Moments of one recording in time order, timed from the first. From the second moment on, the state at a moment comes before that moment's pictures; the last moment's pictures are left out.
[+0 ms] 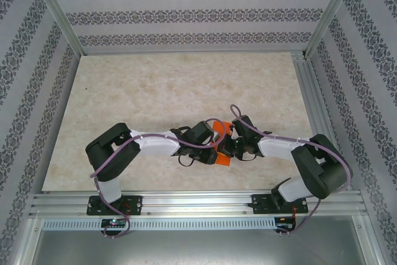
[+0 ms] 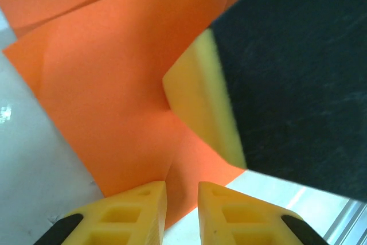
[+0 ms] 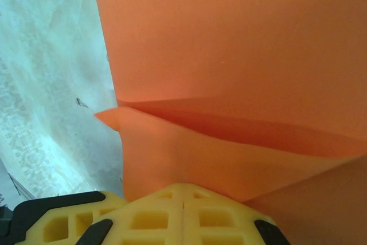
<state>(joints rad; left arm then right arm) -0.97 1.81 0.97 -0.20 0.31 -0.58 0.54 1.46 0.50 -0.08 -0.48 0.91</state>
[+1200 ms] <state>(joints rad) -0.96 1.76 0.87 -0.10 0.27 -0.58 0.42 1.45 0.55 -0.25 -0.44 0.68</state>
